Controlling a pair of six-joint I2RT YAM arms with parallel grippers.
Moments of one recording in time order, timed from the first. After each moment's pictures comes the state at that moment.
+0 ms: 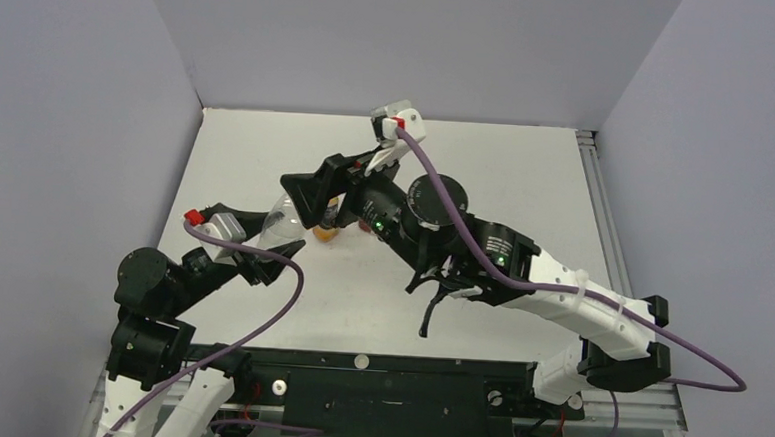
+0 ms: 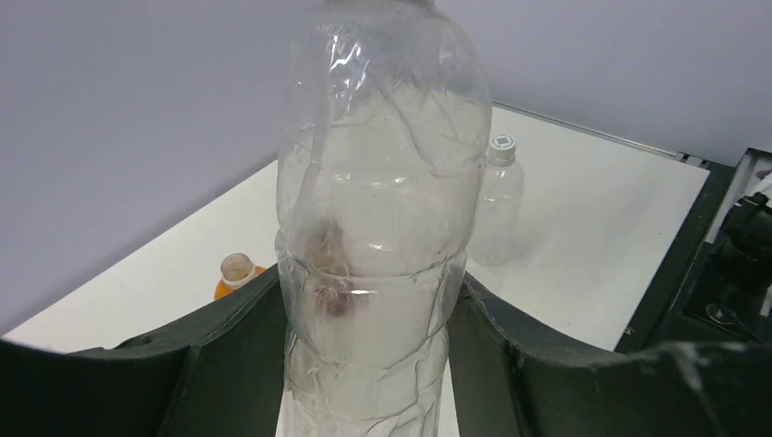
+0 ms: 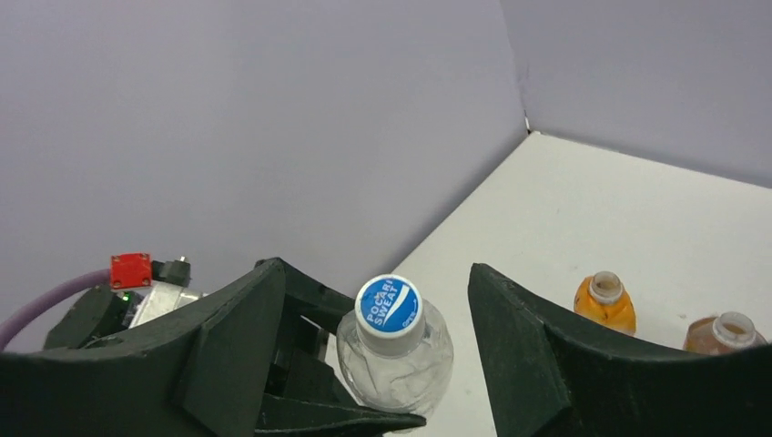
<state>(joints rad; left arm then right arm) -0.25 0.45 0.90 -0.33 0.62 0.00 1.34 1.47 1.88 -0.29 0.47 0.36</state>
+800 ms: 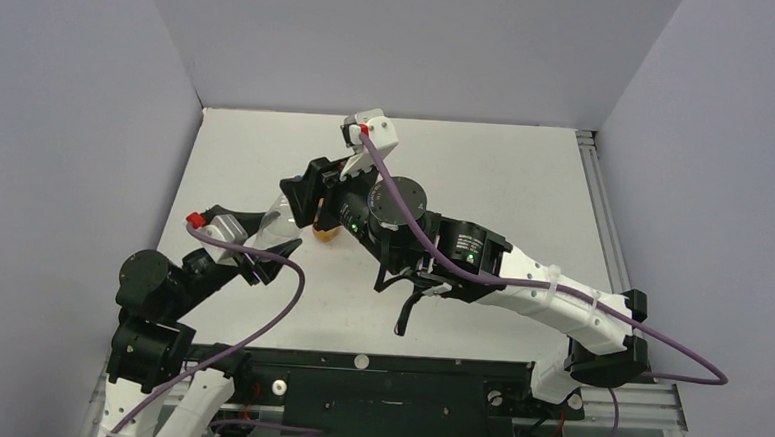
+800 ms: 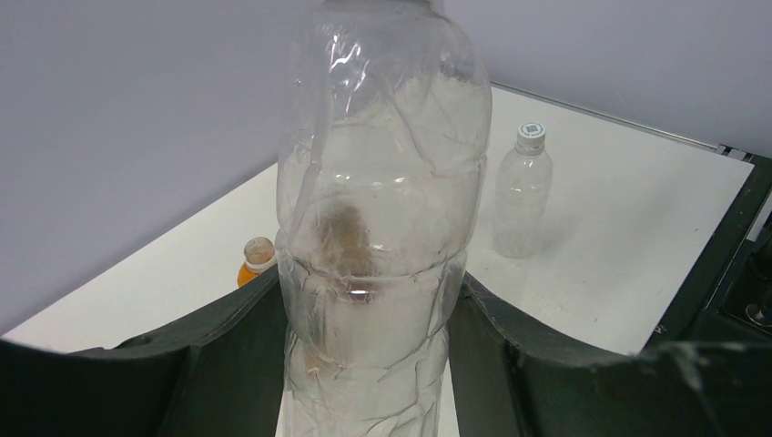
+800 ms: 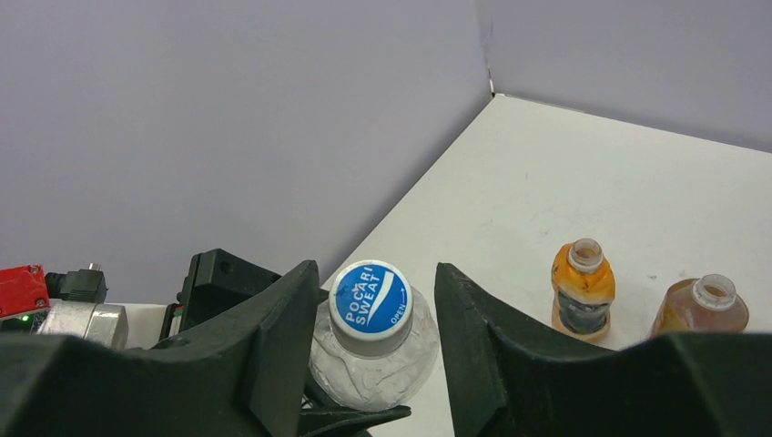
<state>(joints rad) -0.25 0.44 0.88 -0.35 0.55 0.05 1.34 1.58 1.94 -0.37 0.55 0.38</state>
